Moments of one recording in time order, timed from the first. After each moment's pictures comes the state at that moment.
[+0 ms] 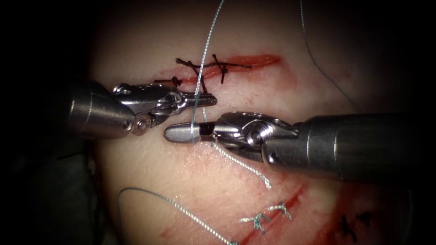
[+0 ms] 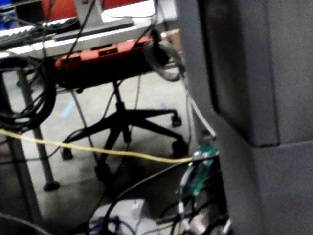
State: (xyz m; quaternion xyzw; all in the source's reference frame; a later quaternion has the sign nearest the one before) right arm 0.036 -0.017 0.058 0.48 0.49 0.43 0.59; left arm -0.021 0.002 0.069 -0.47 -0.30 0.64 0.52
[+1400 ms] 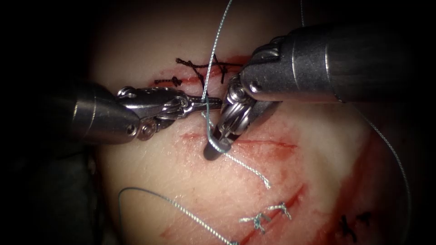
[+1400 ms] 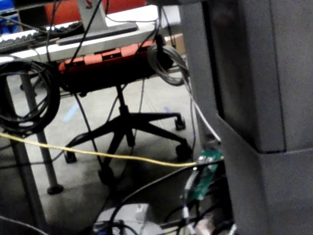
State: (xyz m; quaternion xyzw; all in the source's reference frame) right arm 0.036 -0.015 0.051 0.44 0.04 0.27 0.85; left arm -0.022 0.002 0.068 -0.47 -0.31 0.64 0.52
